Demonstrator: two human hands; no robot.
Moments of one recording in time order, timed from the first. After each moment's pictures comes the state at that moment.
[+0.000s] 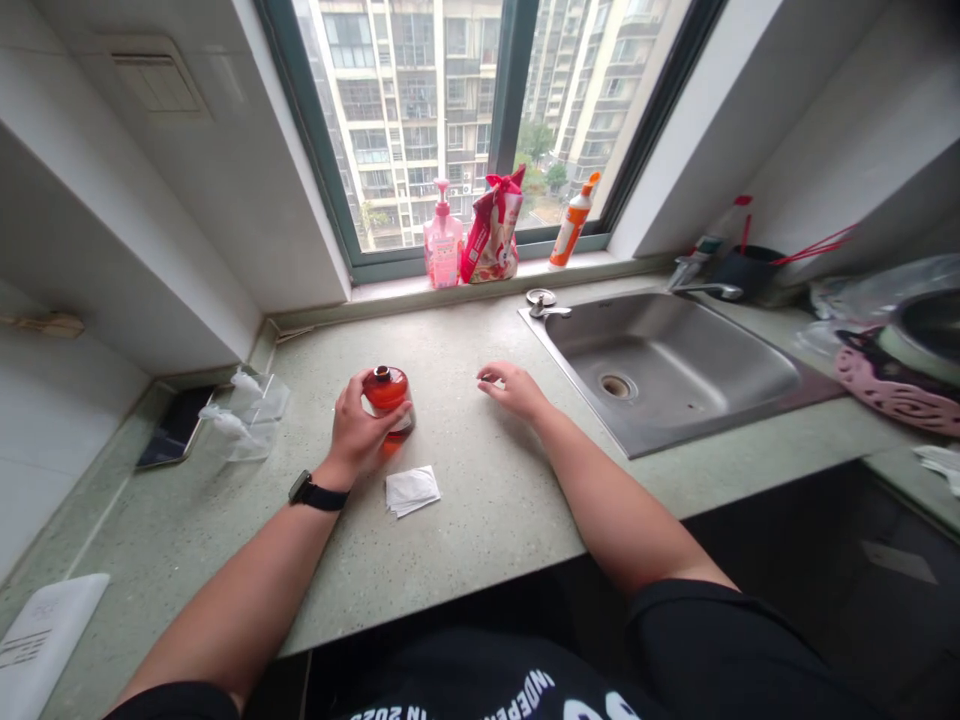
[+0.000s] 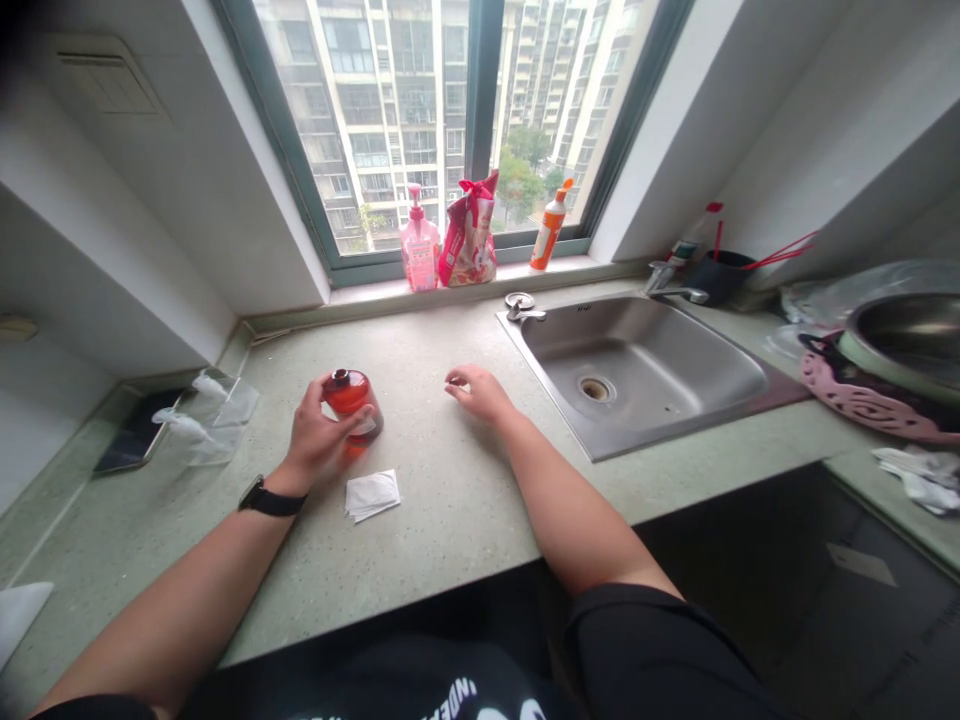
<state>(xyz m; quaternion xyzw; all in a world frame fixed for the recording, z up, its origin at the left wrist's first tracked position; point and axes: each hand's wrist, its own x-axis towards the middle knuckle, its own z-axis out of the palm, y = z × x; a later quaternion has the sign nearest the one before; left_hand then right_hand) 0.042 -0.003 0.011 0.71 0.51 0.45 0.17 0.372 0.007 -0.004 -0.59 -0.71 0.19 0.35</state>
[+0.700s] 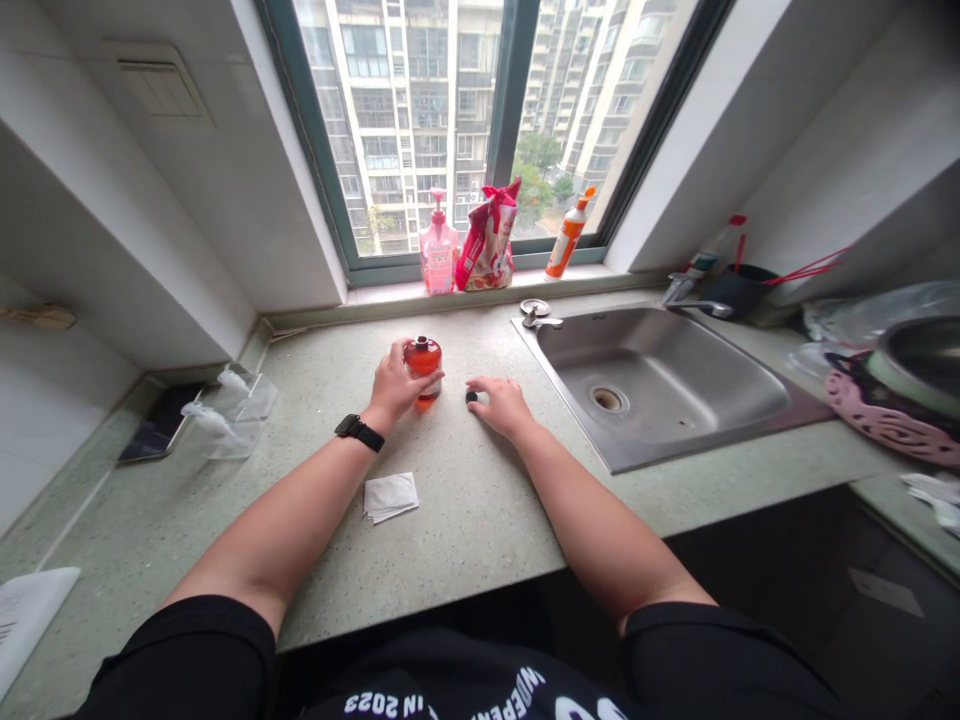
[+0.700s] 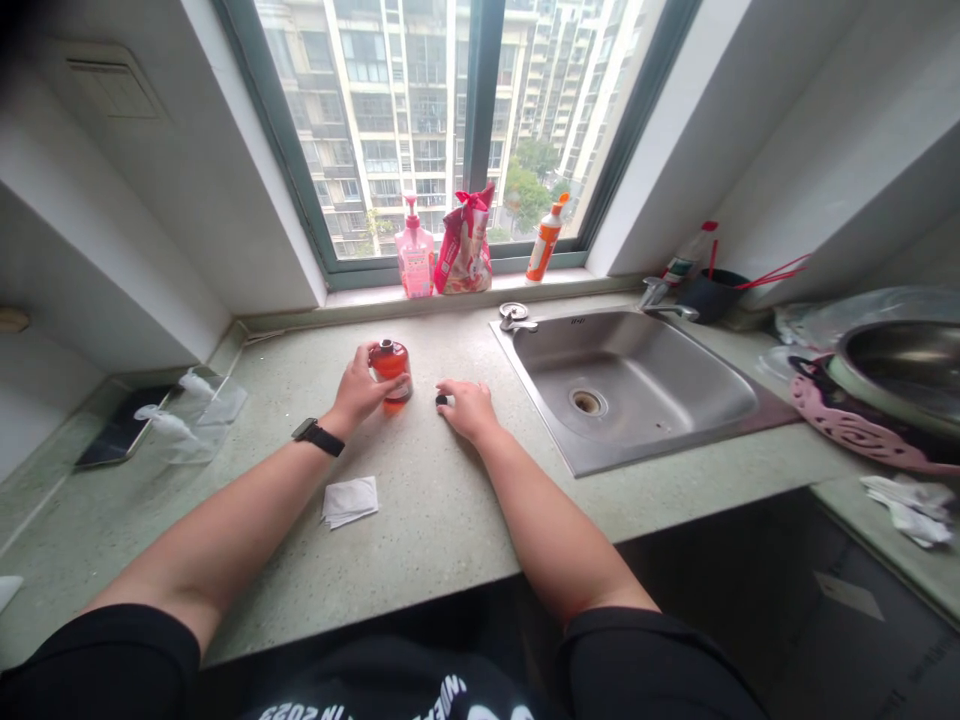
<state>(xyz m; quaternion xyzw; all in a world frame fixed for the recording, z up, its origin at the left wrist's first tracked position) 0.132 0.068 0.012 0.74 0.49 0.43 0.18 0.371 0.004 -0.023 -0.62 -0.71 0.15 0.29</state>
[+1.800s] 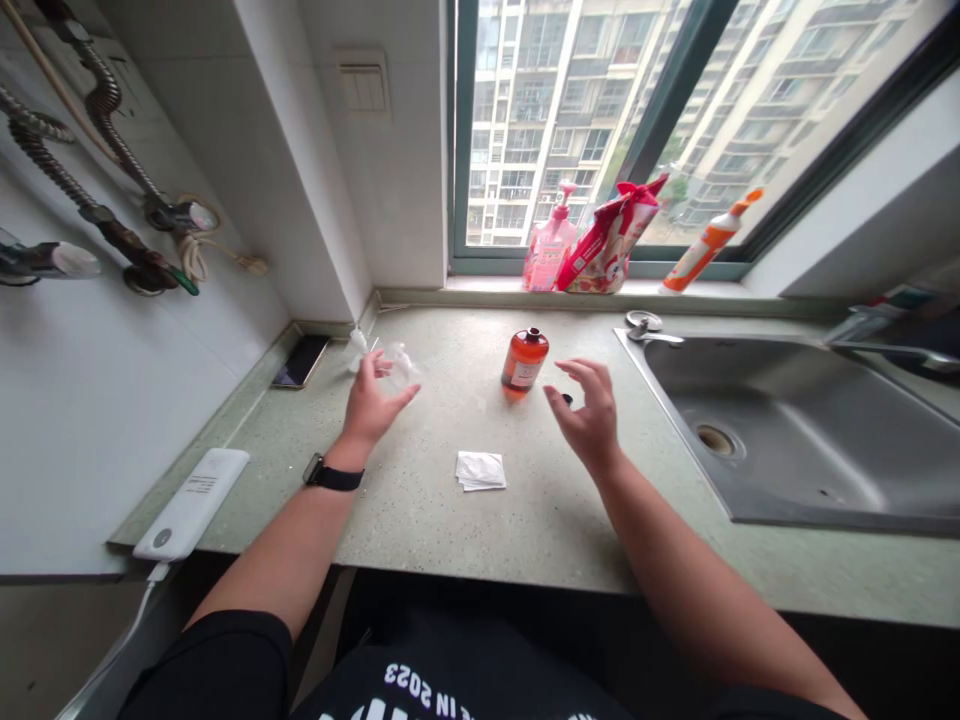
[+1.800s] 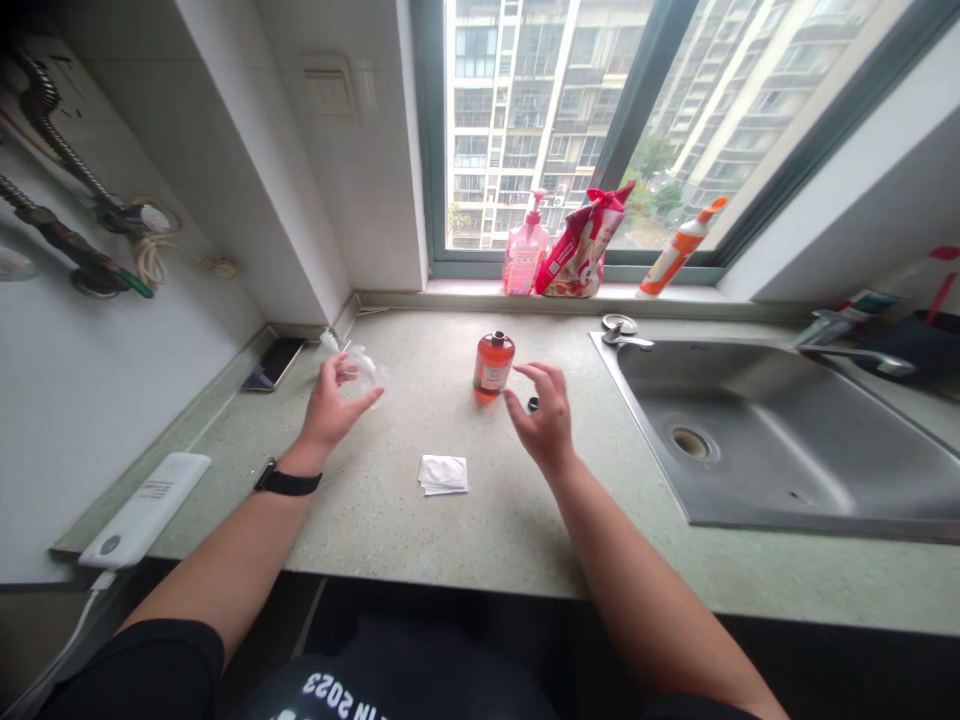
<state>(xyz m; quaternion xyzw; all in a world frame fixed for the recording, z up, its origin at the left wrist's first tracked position) -0.066 -0.027 0.005 0.61 0.60 0.50 0.12 0.307 -0.033 0.026 -0.45 -0.70 0.04 0.55</state>
